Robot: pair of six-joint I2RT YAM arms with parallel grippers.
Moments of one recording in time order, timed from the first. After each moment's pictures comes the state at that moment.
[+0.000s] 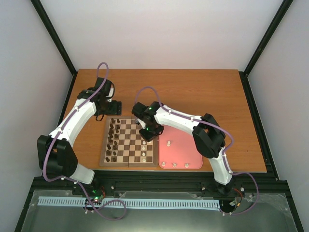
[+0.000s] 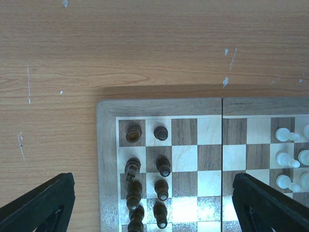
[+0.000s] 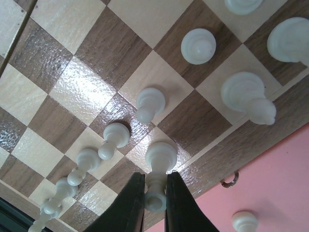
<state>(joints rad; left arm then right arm) -0.22 1.48 1.28 -0.96 -0.06 -0.25 0.94 2.08 1.71 -1.11 -0.13 0.22</state>
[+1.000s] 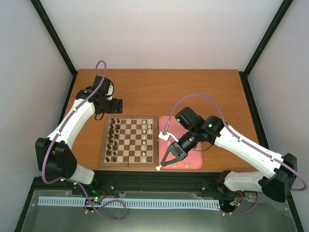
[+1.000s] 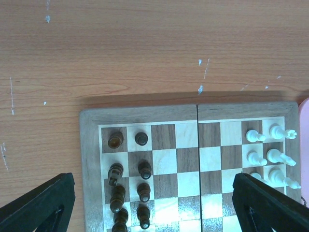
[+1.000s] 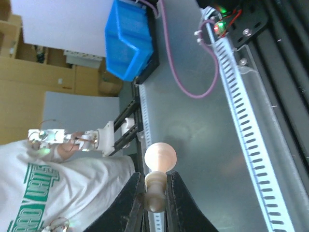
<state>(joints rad) -0.22 1.46 1.30 -0.95 0.01 -0.25 0.85 1.23 1.15 -1.02 -1.08 0.21</state>
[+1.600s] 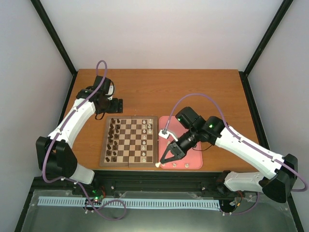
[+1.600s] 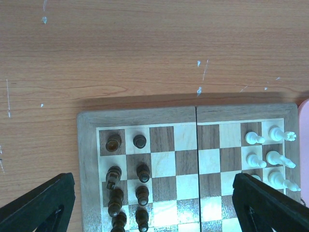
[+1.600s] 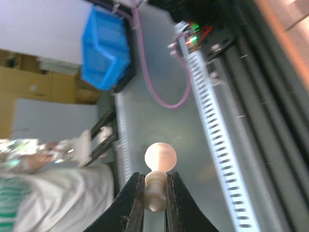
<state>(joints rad) -0.22 1.47 1.30 -0.94 0.02 -0.25 0.85 1.18 1.06 -0.95 -1.06 0.20</state>
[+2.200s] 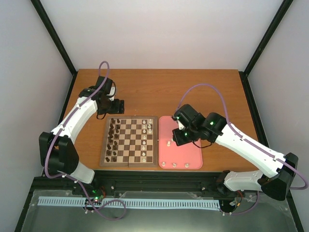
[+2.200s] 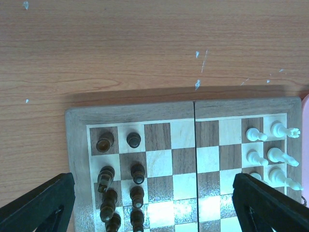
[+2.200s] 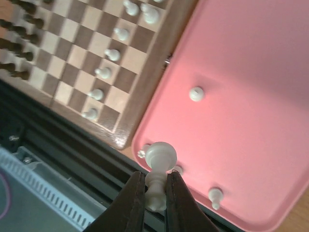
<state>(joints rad) -0.22 1.51 1.31 -0.94 0.05 -0.25 0.87 1.22 1.22 -1.08 -0.12 0.49</state>
